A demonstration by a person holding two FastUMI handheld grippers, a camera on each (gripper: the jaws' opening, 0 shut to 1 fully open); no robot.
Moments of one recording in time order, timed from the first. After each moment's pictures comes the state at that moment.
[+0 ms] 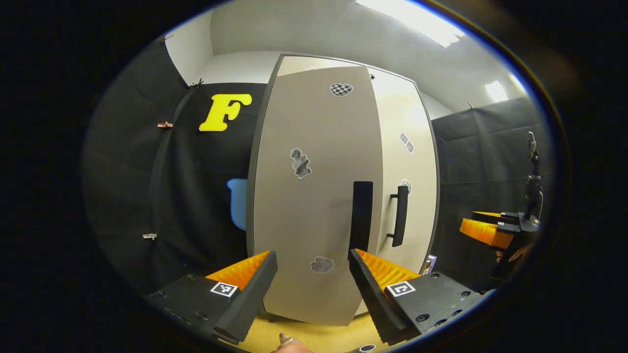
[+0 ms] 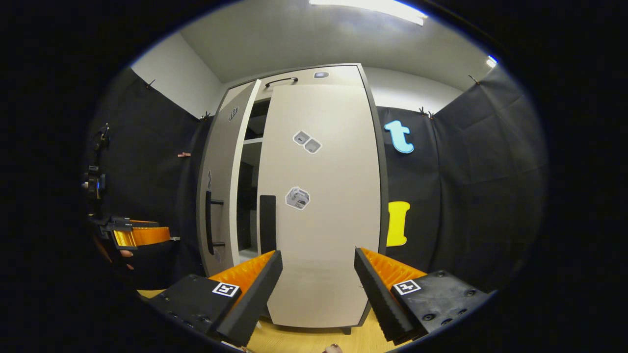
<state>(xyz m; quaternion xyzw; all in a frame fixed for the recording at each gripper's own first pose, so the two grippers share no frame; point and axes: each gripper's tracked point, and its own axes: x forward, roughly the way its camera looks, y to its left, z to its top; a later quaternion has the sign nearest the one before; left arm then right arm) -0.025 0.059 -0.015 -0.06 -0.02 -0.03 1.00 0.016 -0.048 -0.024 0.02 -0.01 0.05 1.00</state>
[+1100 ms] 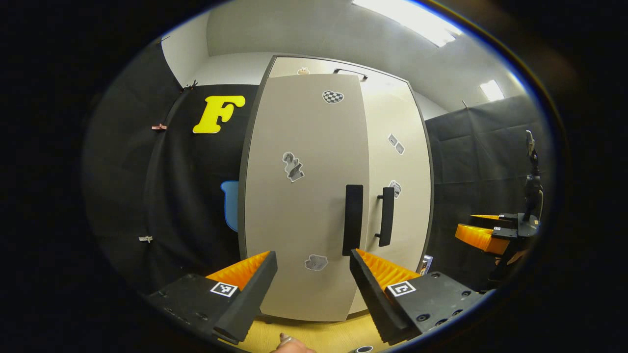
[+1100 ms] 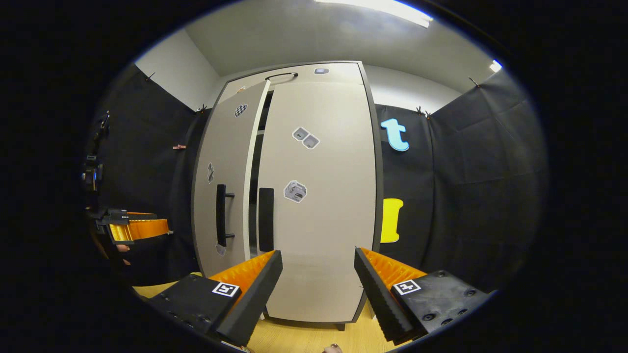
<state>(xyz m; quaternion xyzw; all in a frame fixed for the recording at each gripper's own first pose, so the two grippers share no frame) -0.025 0.048 -0.011 -0.05 -0.02 -0.04 1.00 0.013 -0.047 -0.033 0.01 0.01 0.03 1.00</state>
